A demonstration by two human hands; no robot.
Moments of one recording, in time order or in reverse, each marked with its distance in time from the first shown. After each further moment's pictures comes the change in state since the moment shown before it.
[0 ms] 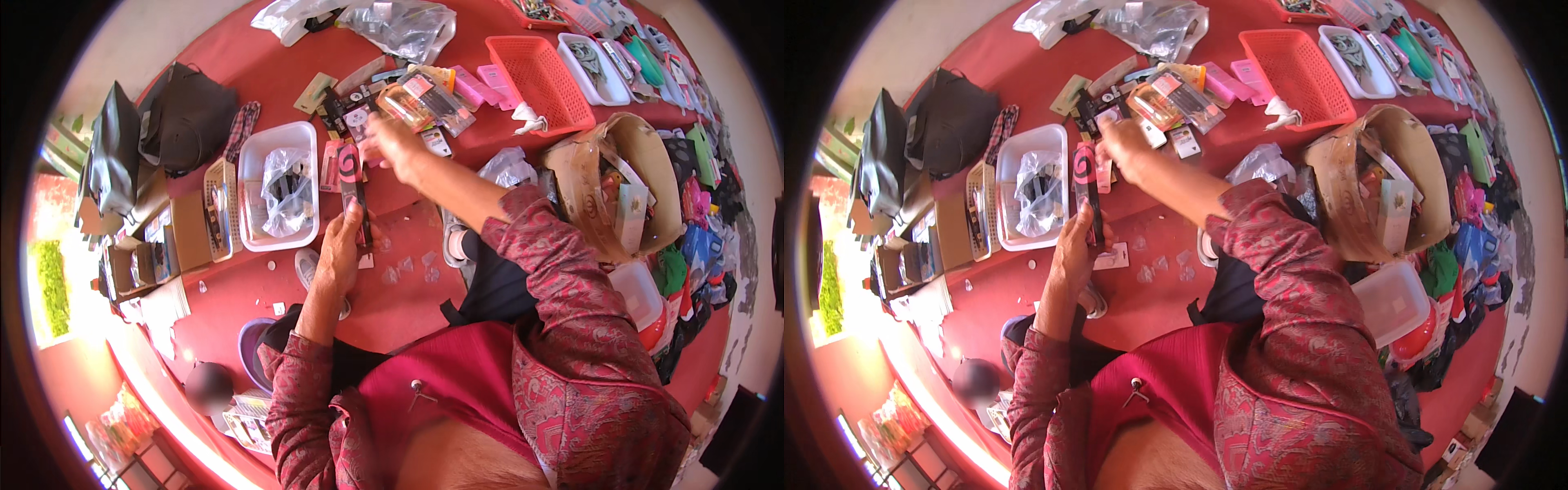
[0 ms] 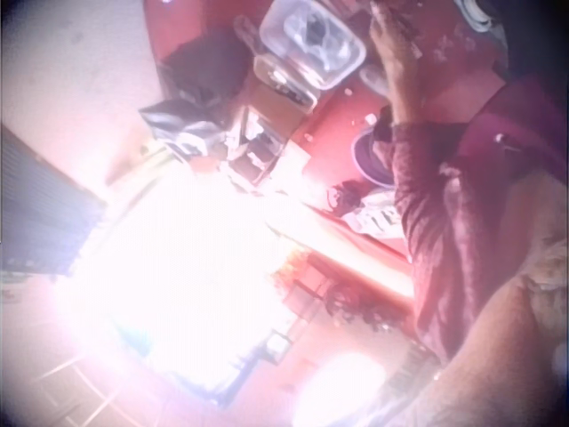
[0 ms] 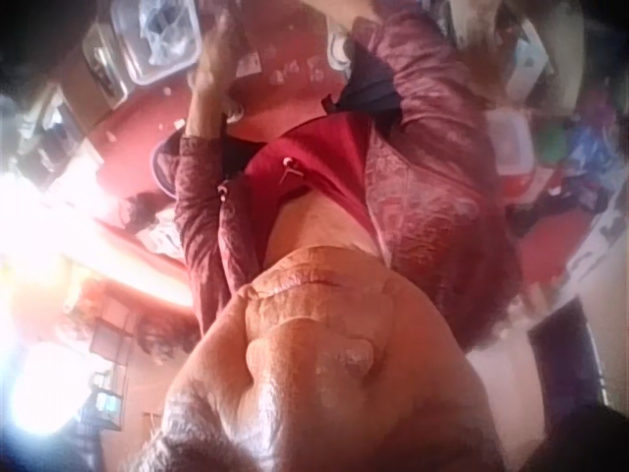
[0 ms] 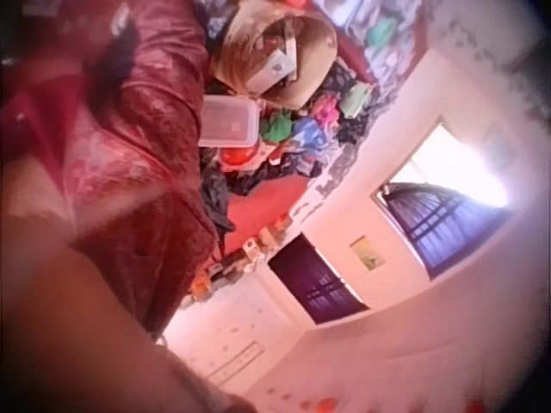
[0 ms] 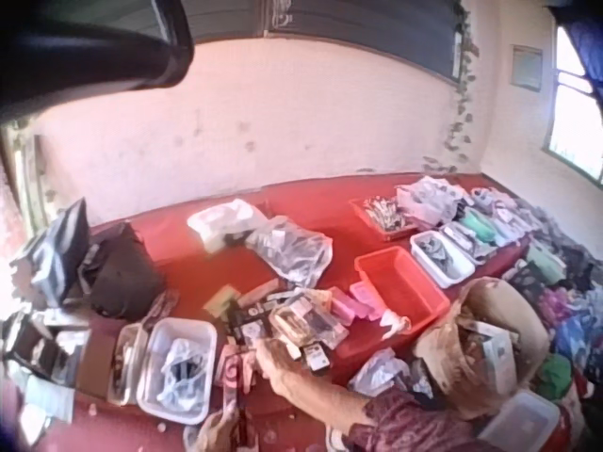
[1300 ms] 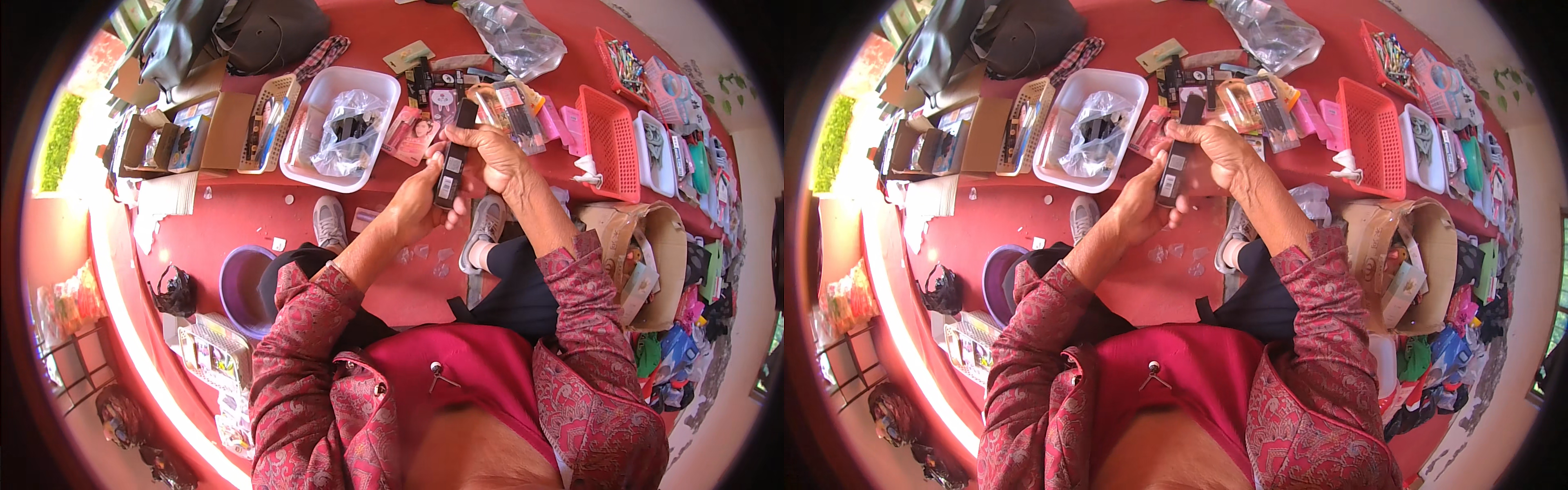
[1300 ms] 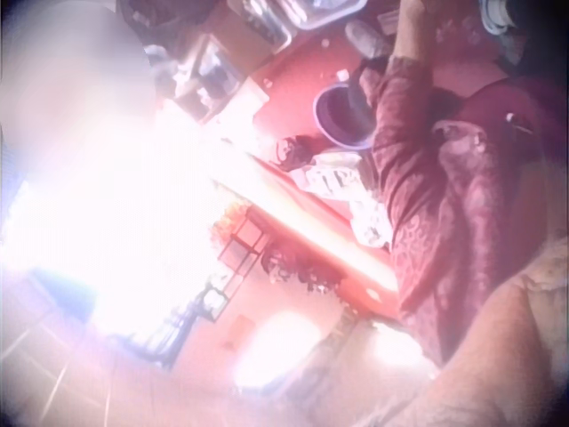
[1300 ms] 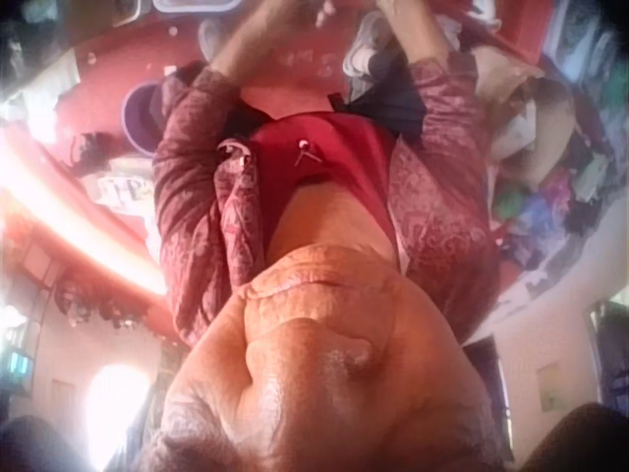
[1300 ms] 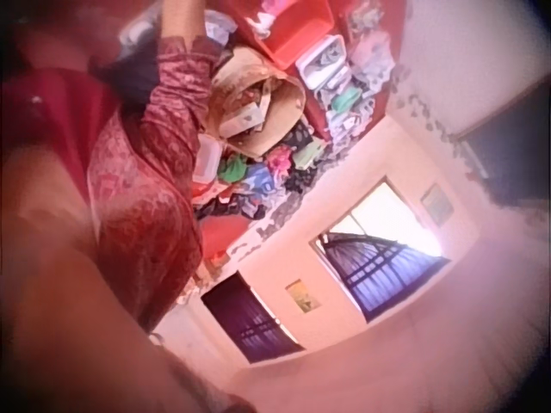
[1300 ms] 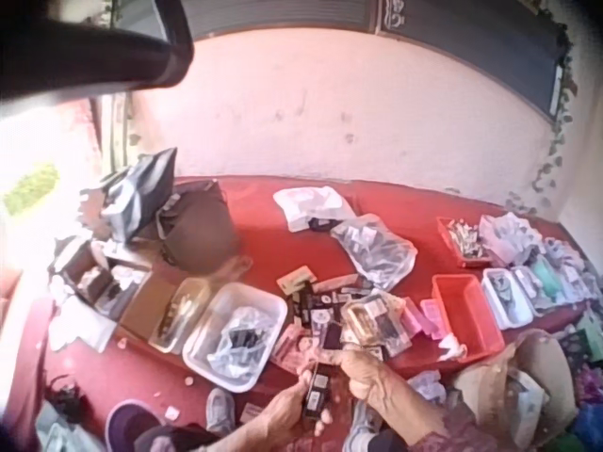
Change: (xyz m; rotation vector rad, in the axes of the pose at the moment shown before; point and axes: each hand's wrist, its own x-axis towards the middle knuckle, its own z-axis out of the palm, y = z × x) left_hand 0.007 0.012 0.000 -0.538 -0.335 -0.124; right_hand -0.039 -0.012 0.005 0.248 -0.488 0.221
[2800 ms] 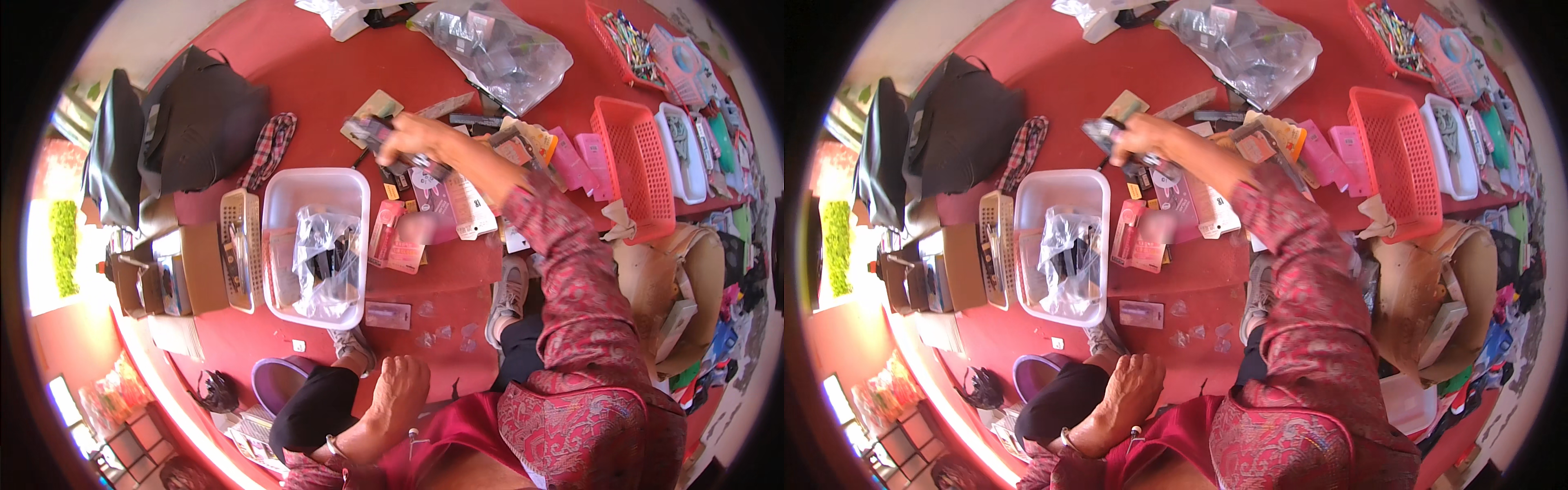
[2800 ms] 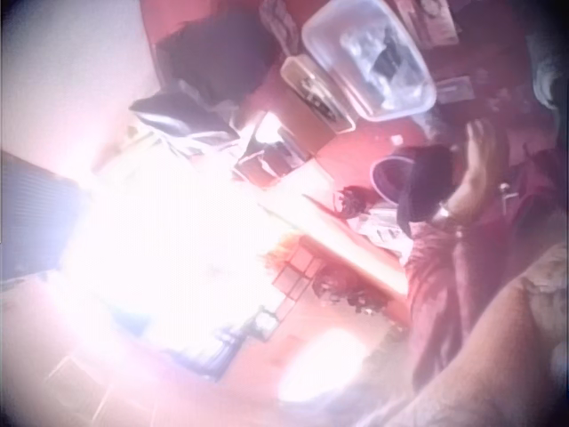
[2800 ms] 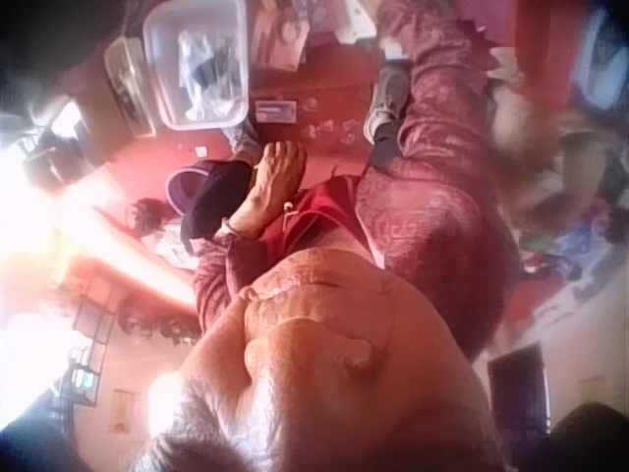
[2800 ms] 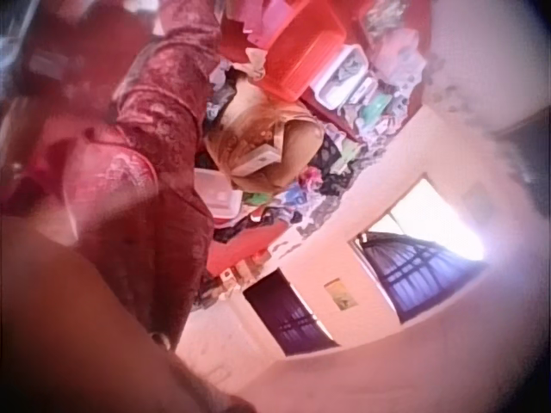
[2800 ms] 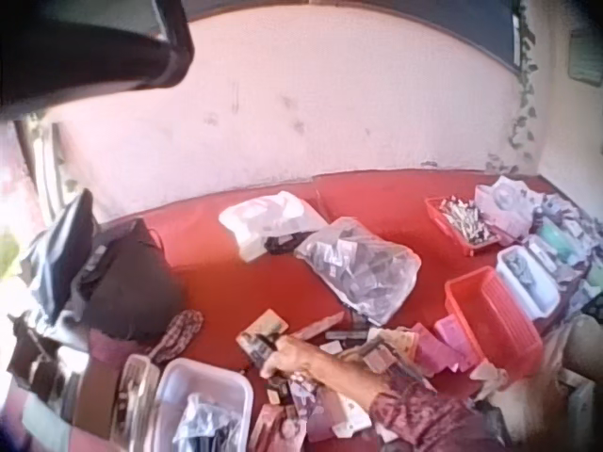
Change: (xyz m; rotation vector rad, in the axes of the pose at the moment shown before) left_hand 0.008 -0.026 -0.057 2.344 -0.111 0.035; right_hand 0.264 -0.099 -0.114 -0.853 0.045 -0.118
